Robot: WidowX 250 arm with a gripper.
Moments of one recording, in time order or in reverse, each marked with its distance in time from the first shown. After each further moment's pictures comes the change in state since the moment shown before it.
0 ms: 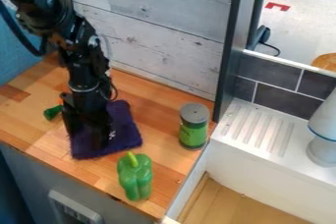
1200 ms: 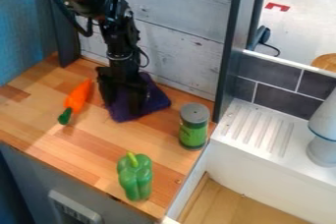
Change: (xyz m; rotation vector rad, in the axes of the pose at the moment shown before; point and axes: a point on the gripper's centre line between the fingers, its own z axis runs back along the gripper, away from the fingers) arm 0.093 -0.003 -0.001 -0.046 -0.054 0.098
